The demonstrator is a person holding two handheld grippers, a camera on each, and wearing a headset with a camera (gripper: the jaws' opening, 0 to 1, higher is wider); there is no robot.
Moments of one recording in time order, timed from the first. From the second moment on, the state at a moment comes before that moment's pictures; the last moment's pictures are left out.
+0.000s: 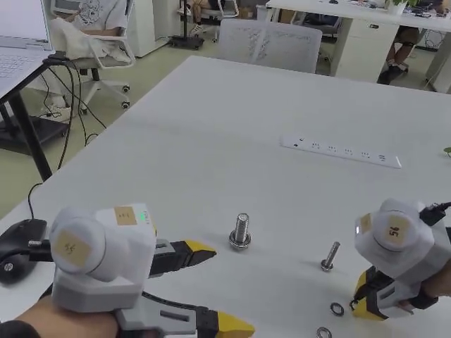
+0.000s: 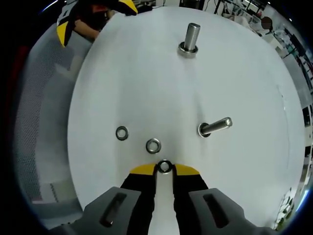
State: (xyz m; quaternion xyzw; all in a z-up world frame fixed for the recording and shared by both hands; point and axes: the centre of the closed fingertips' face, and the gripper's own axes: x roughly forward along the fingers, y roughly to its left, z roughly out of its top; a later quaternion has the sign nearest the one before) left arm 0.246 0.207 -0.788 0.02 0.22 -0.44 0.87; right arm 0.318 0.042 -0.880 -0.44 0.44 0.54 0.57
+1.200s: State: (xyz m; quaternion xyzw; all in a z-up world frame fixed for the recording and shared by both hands) left arm 0.246 0.208 -0.788 0.02 0.22 -0.44 0.87; right arm 0.325 0.049 -0.840 -0.45 0.42 0.54 0.57
